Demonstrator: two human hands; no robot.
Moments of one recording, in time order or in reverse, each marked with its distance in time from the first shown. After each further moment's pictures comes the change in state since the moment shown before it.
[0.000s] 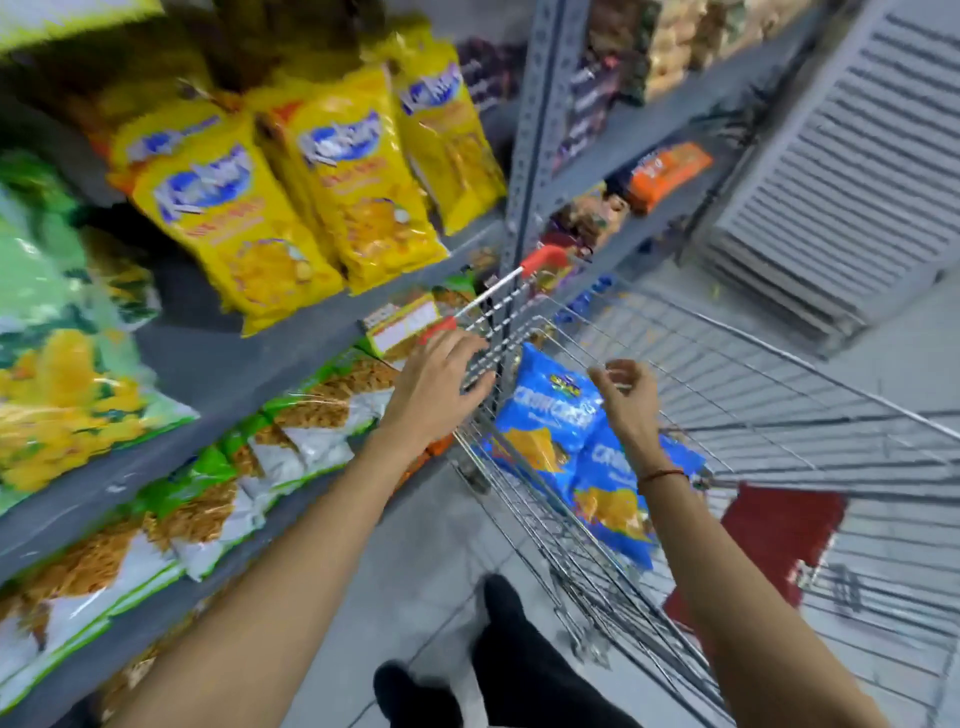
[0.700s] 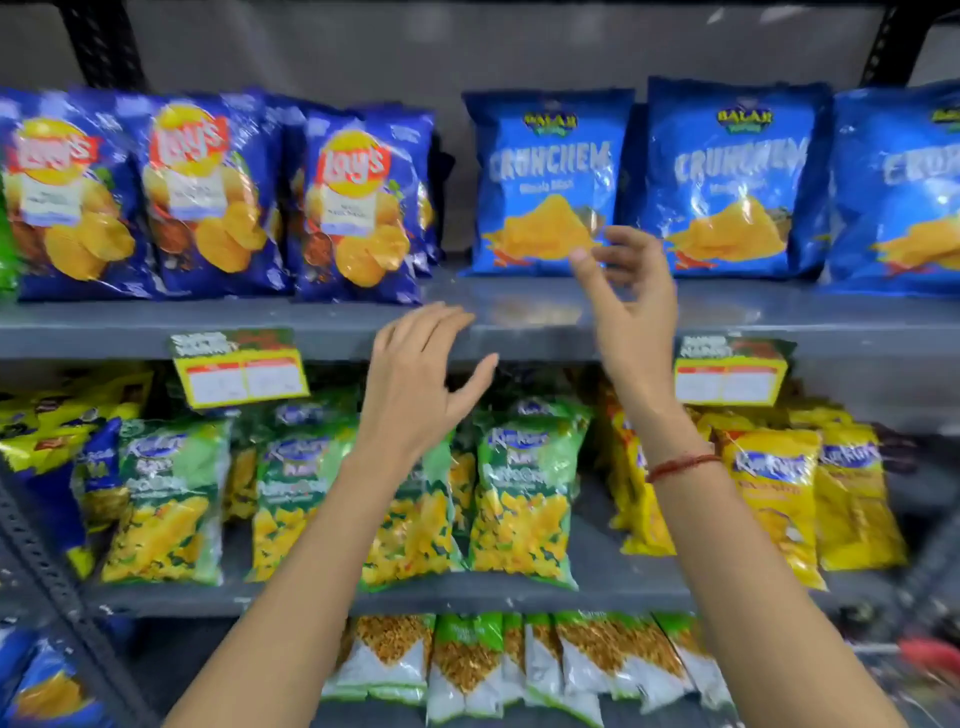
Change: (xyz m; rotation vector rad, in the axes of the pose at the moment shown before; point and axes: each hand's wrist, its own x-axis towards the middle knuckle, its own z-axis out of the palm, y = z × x) left_hand -0.198 -0.049 -0.401 0.692 0.927 -0.298; right_hand -0.296 -0.413 0.230 0.628 -0.611 -1.024
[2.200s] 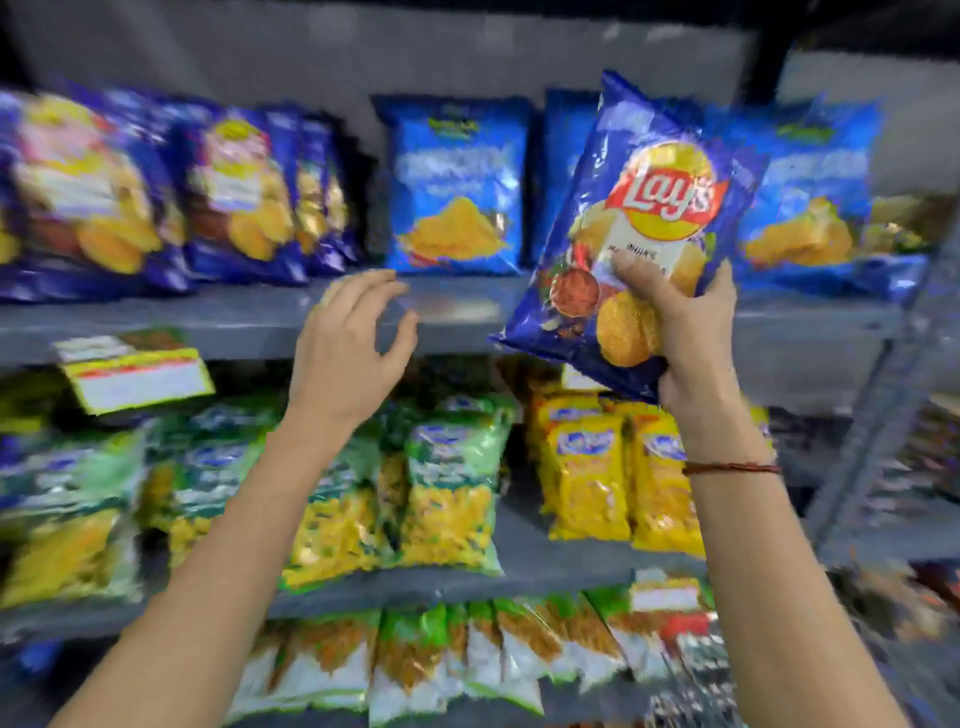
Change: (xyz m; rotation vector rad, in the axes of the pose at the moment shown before) left_hand 0.022 0.052 -0.001 -0.101 0.021 -0.027; right_hand 0.009 -0.023 -0.134 0.281 0.110 0.203
